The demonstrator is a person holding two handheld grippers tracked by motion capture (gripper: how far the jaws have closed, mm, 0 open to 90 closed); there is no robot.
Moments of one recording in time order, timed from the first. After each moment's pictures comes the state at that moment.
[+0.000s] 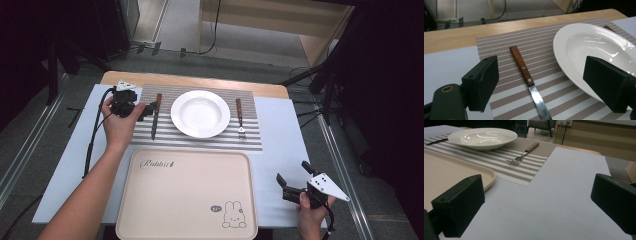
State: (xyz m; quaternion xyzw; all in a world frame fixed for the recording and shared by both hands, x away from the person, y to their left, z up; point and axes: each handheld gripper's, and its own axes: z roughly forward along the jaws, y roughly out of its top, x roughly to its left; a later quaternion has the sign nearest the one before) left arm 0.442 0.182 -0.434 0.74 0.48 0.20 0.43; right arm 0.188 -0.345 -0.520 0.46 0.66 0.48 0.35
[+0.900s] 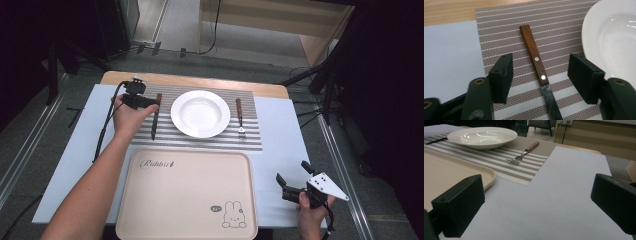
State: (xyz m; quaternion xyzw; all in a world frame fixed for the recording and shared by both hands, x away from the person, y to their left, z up) left arm 0.492 0.159 -0.451 0.77 0.54 0.16 0.31; right arm 0.189 -0.344 -0.521 0.46 0.66 0.48 0.35
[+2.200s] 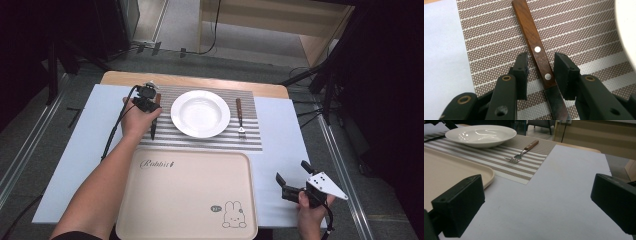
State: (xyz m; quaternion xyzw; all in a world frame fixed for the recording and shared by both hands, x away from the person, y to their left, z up) left arm 0.509 0.136 -0.482 0.80 0.53 0.16 0.21; right arm 0.190 -0.343 -0.521 0.46 0.66 0.47 0.35
